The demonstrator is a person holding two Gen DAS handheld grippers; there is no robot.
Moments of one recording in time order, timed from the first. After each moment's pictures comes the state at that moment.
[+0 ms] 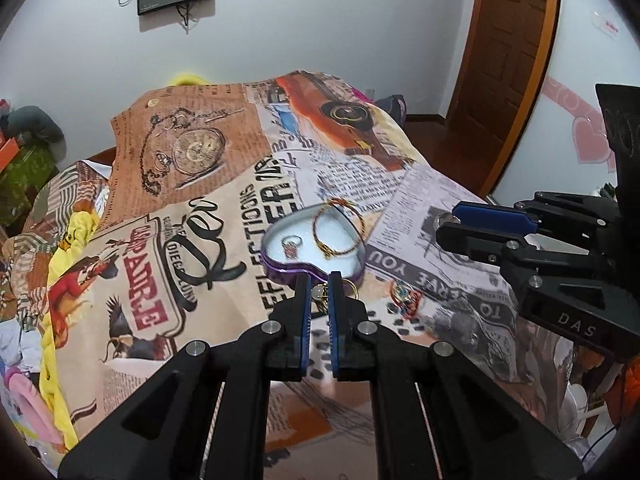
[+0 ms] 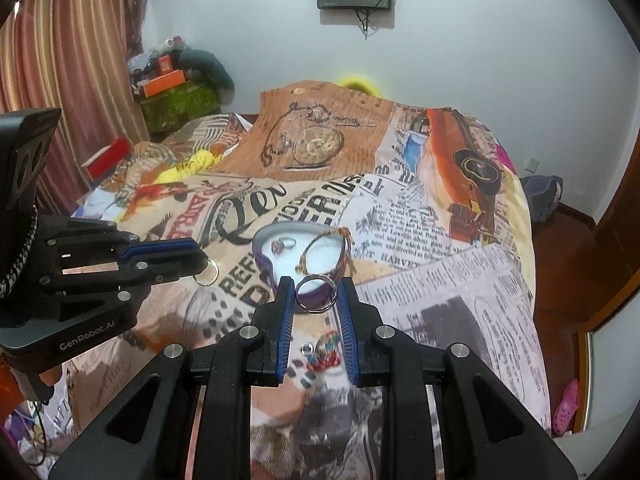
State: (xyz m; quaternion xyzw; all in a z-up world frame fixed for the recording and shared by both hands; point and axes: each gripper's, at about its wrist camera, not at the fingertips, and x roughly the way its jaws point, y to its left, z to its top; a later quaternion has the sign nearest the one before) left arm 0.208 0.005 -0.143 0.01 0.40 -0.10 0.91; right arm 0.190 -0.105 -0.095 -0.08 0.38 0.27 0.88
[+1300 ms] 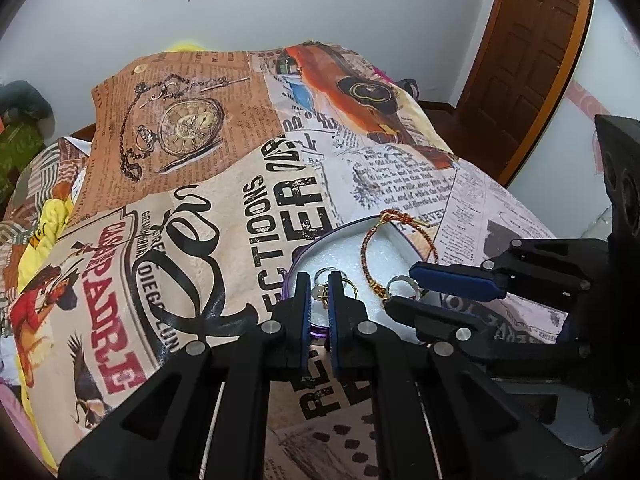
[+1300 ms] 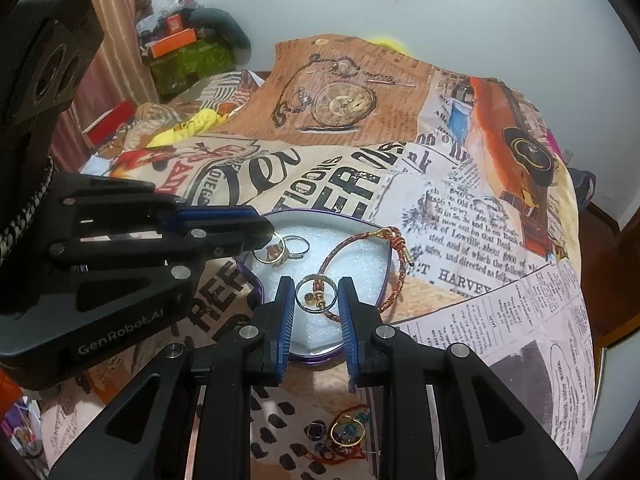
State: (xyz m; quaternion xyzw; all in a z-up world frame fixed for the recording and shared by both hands) left arm 0.297 0.024 -0.198 -0.01 0.44 -0.10 0.89; right arm 0.247 -0.055 -0.157 -0.12 0.43 0.31 0.84
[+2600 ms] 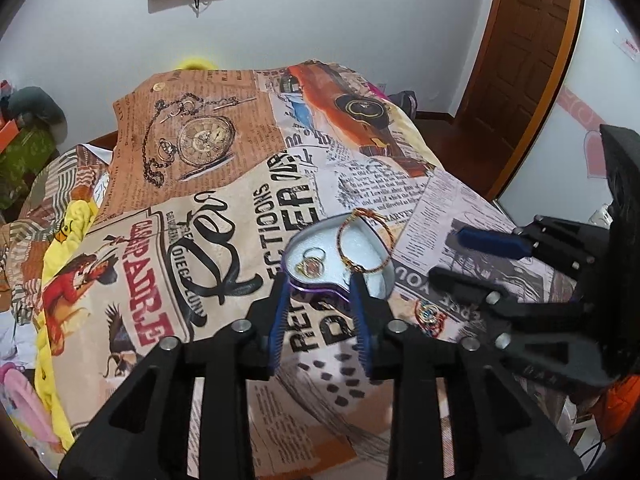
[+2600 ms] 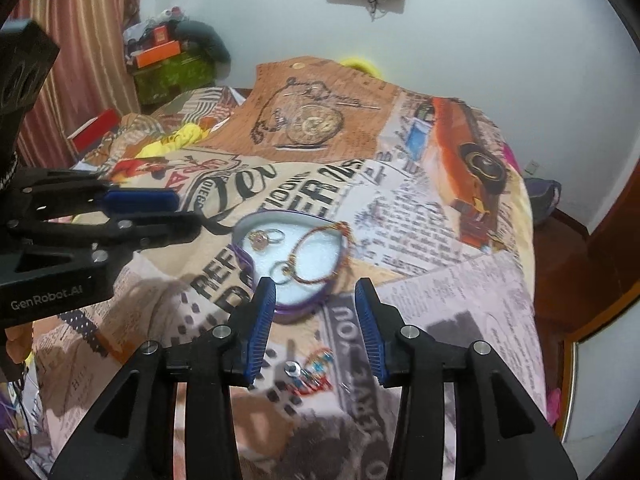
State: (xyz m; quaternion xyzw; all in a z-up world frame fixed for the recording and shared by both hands) left arm 0.239 0.019 -0.148 -0.01 0.43 -0.09 0.90; right arm 0.210 -0.091 -0.116 -0.13 0.40 0.26 0.87
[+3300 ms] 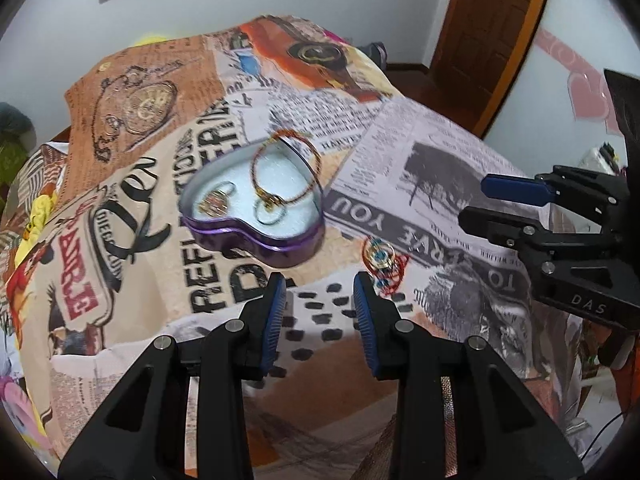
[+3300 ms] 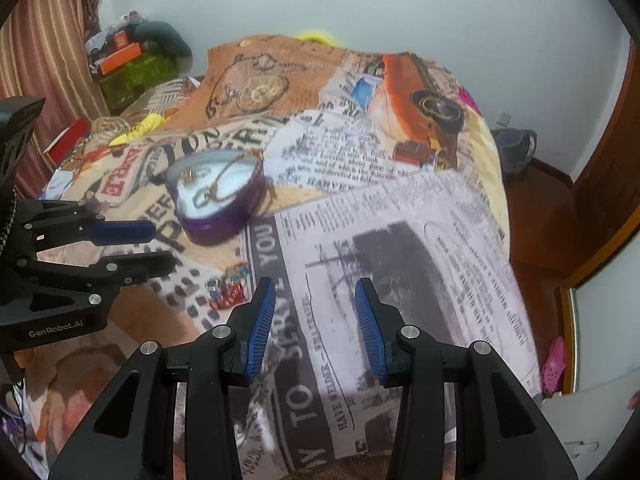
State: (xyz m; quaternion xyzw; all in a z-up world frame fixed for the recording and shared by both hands) left arm 0.236 -0.044 -0.205 0.04 0.48 -0.14 0.86; right arm 0.199 -0.161 -0.147 -0.09 0.45 0.21 0.86
